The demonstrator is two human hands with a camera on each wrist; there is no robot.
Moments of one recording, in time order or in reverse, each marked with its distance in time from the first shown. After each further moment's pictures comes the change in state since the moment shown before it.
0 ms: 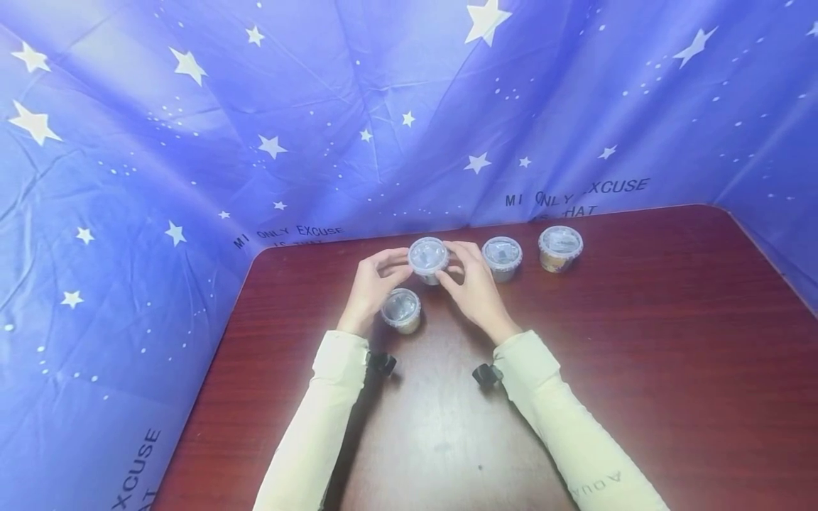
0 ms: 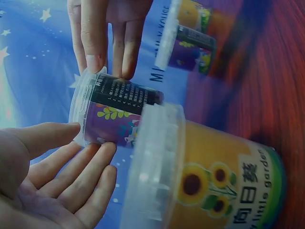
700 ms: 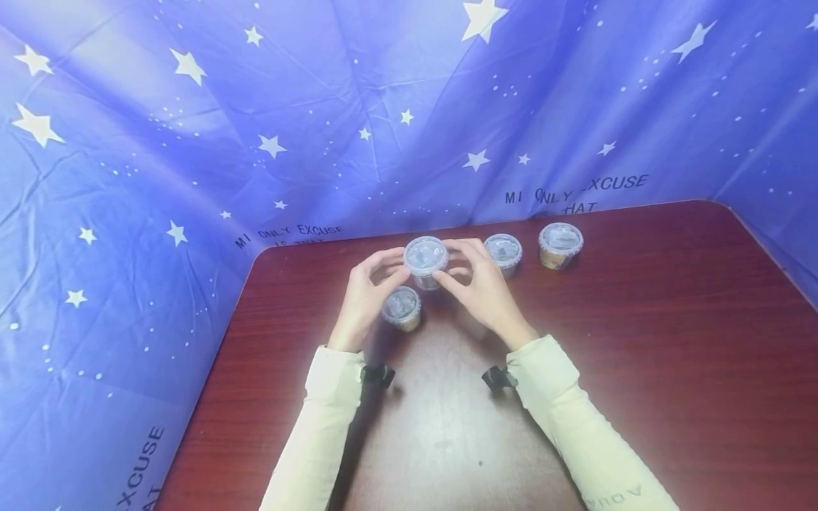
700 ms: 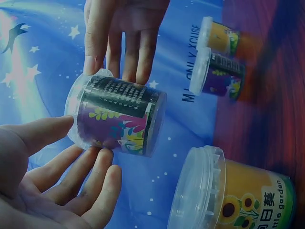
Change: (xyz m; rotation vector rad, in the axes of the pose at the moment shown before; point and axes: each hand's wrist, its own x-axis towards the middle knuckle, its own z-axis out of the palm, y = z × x) left_hand -0.029 0.024 0.001 -0.105 0.009 0.065; right_hand -0.014 -0.026 -0.018 0.127 -0.012 -0.087
